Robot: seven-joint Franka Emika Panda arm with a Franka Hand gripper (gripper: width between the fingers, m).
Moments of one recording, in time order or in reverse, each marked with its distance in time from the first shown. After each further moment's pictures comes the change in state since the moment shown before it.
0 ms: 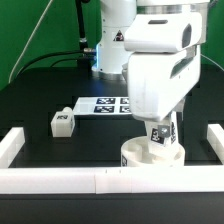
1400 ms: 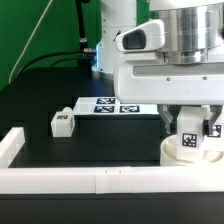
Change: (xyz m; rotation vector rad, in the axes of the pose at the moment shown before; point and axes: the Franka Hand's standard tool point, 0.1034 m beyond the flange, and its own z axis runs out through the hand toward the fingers) arm 0.025 -0.006 0.003 0.048 0.042 1.447
